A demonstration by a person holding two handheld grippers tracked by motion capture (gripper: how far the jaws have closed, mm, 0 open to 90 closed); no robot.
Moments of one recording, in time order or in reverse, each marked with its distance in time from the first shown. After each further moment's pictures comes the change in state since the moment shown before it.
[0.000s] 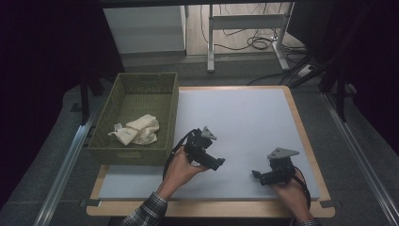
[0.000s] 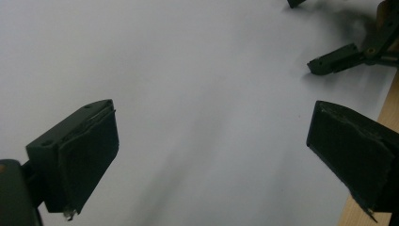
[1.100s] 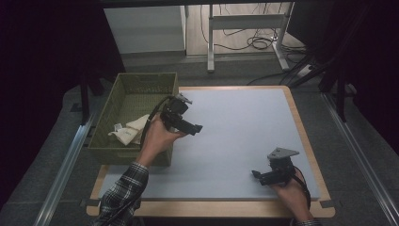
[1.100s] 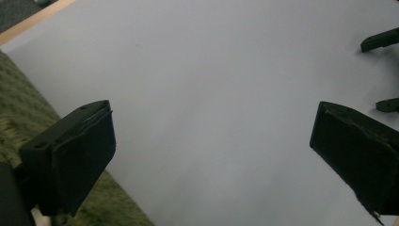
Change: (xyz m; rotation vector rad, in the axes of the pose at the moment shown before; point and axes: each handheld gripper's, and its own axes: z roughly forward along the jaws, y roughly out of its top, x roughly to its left) left arm 0.089 0.032 -0.068 0.014 0.126 -0.090; right arm 0.000 0.000 0.000 -0.003 -0.001 0.001
